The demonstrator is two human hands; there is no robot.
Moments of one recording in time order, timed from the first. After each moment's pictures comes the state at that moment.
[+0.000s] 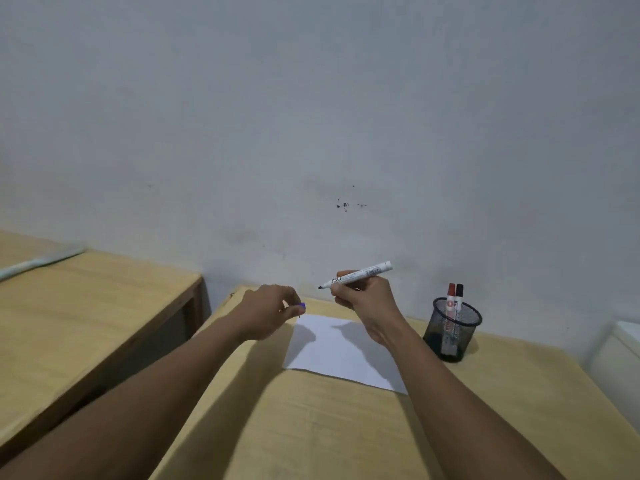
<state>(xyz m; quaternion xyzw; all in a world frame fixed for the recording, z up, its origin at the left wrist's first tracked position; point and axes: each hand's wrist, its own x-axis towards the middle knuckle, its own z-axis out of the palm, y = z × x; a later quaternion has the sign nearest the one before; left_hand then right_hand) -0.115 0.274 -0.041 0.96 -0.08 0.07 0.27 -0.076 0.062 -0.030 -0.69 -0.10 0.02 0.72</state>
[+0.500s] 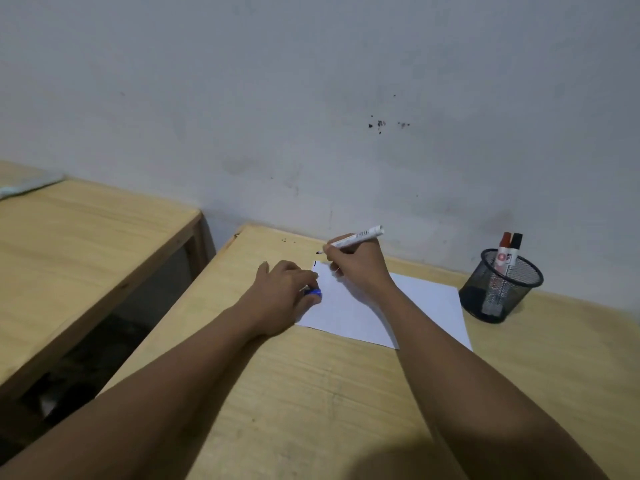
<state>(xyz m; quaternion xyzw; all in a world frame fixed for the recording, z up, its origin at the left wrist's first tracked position) -0.088 0.281 -0.145 0.97 -0.14 0.09 0.16 -0.018 0.108 -0.107 -0.76 -0.07 0.04 0.64</state>
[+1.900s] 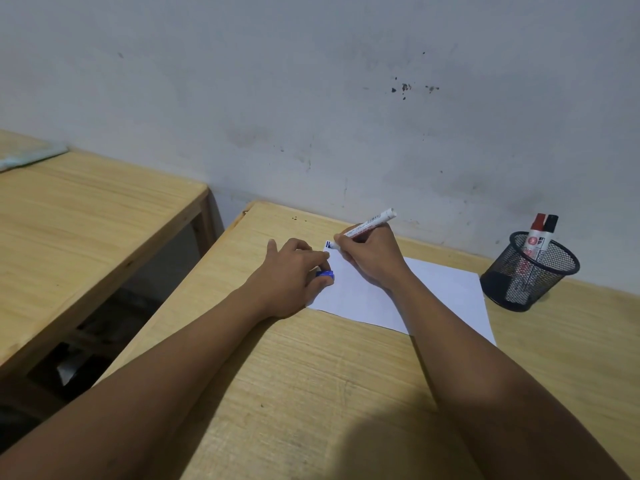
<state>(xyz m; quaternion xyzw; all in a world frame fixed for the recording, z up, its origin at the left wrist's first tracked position) -0.090 0.278 -0.139 0.97 -0.12 0.09 0.19 0.007 0.104 -0.139 -0.82 -0.09 0.05 0.57</state>
